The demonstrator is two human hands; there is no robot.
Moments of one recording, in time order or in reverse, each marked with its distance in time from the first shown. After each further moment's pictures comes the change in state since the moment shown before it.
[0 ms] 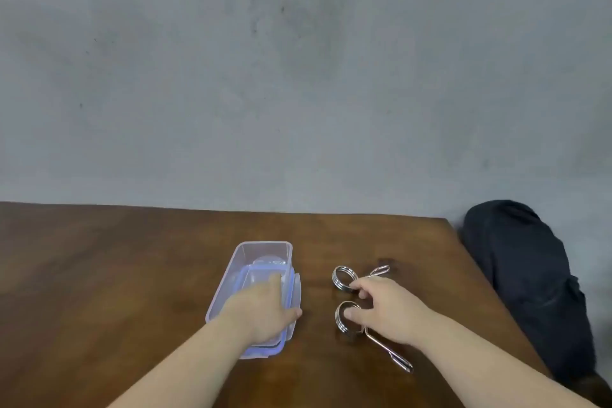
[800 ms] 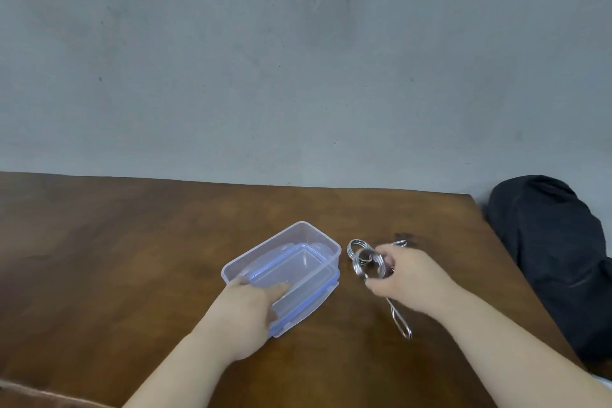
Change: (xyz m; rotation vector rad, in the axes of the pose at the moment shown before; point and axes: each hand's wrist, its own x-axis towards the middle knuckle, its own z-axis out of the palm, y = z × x) left_hand -0.051 -0.037 0.020 0.143 0.051 0.079; right_hand -0.002 -0.001 -0.009 0.065 0.066 0.030
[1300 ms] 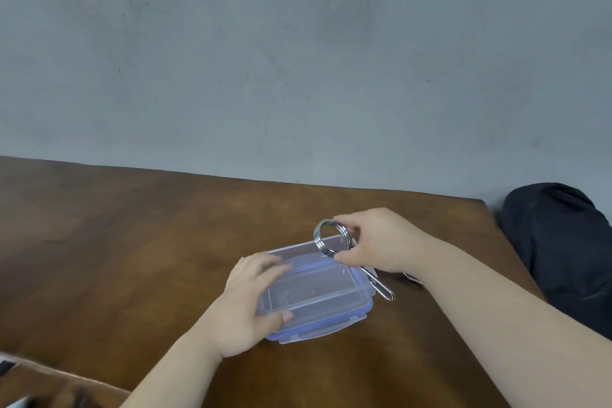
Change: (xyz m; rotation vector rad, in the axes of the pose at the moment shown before) left_hand -0.008 -0.026 0.014 -0.469 0.246 0.184; right_hand 0.022 -0.088 -0.027 -0.144 -0.112 -0.328
